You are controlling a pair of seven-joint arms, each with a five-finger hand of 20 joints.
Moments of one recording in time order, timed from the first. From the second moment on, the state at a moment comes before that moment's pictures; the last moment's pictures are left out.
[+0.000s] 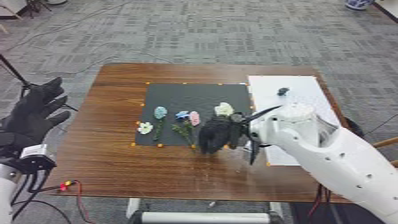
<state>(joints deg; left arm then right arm) 134.1 -51.3 -119.7 -124.6 40.3 2.9 0.8 -61.1 -47.6 45.4 -103.8 -122.7 -34.6 -15.1</state>
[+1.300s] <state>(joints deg) 134.2 -51.4 -119.7 -124.6 40.3 2.9 0.9 -42.6 -40.3 22.4 -81.5 -115.1 -1.7 33.8</state>
